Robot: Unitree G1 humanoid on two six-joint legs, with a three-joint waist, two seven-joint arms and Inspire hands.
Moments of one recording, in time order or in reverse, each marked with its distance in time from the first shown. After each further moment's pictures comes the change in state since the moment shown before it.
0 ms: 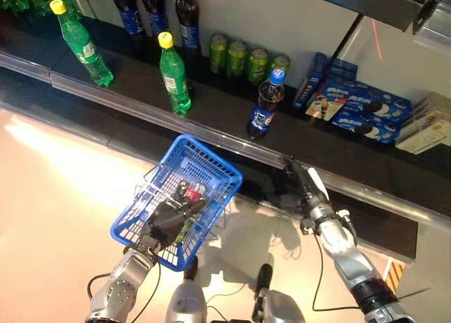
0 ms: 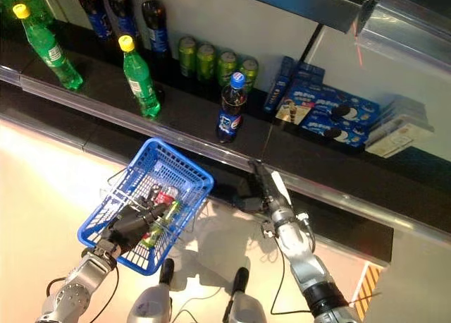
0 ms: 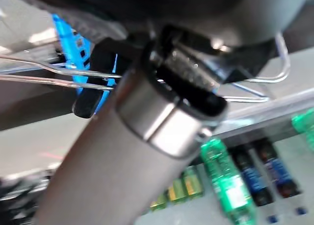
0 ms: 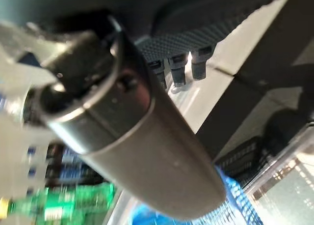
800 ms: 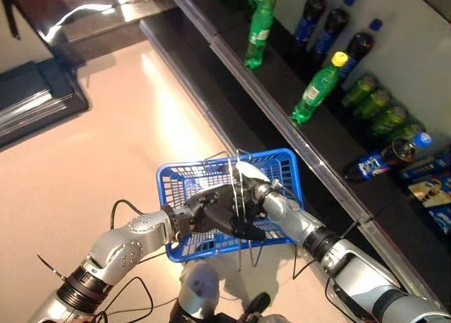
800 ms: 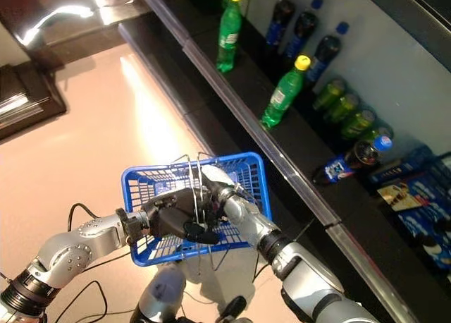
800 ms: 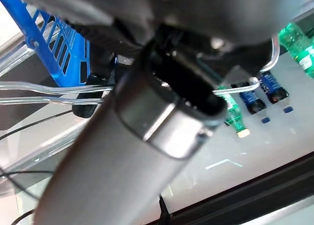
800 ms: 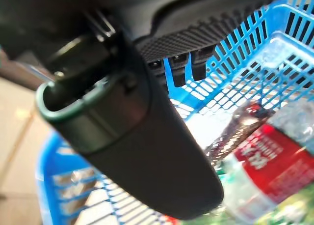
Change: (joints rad) left arm -0.307 0.353 -0.395 -0.421 0.035 0.303 -0.107; right arm -0.530 0.118 0.497 0.311 -0.263 0.161 0.061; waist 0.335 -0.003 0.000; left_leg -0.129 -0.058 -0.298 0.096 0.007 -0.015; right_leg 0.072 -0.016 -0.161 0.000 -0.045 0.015
